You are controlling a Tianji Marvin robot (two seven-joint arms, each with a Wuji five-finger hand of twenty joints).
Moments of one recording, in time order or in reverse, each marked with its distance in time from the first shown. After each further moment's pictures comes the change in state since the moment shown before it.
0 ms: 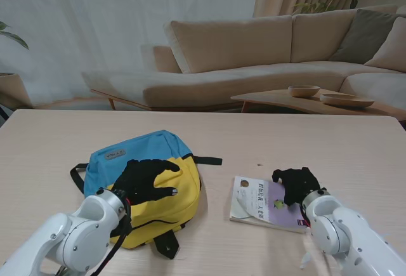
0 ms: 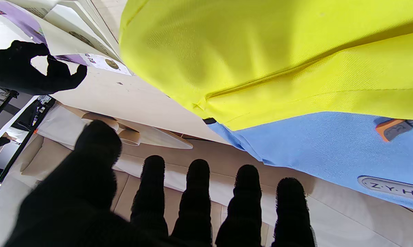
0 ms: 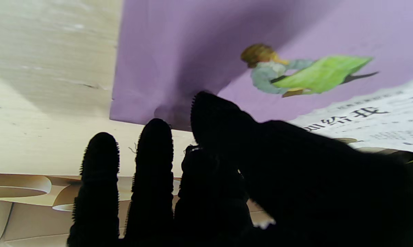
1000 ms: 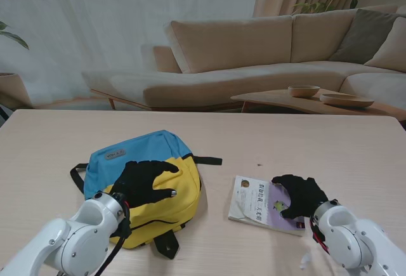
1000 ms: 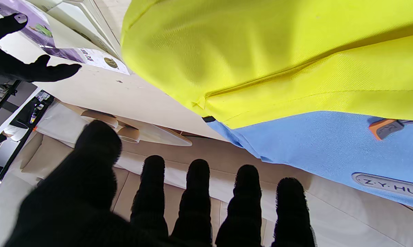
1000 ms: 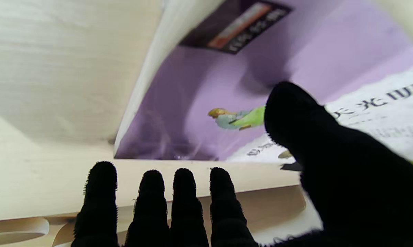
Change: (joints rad) left arm 0.034 -0.003 -0.010 -0.018 0.017 0.000 0.023; right arm -0.156 -0.005 0.151 -0.146 0.093 -0.086 0.165; left_hand 0.000 0.000 0.000 0.000 0.000 0.000 0.000 0.000 0.000 0.000 0.003 0.000 0.000 -0.001 0.000 0.000 0.000 0.000 0.000 0.000; right_hand -0.307 0.143 -0.244 0.090 -0.385 0.059 -0.227 -0.058 -0.564 0.189 -0.902 -0.792 -0.445 0.011 -1.028 -0.332 -0.269 -0.031 -0.321 -0.194
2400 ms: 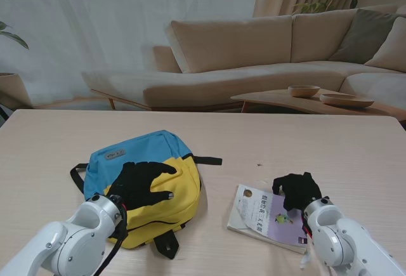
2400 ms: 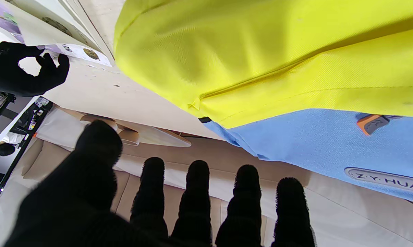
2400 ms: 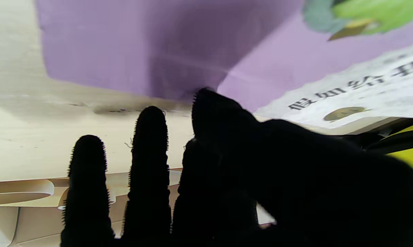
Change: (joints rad) left arm 0.027 0.000 -0.025 -0.008 0.035 -0.032 -0.002; right arm 0.085 -0.013 -0.116 0.126 -0.032 0.058 -0.263; left_hand 0.000 -0.002 0.011 0.000 -0.020 -0.001 0.001 0.000 -0.012 -0.002 0.001 0.000 0.000 -0.002 0.000 0.000 0.001 0.000 0.000 0.000; right_hand 0.306 -0.166 0.252 -0.117 0.693 -0.200 0.334 0.029 0.687 -0.192 0.914 0.507 0.501 0.044 0.793 0.270 0.250 0.165 0.155 0.076
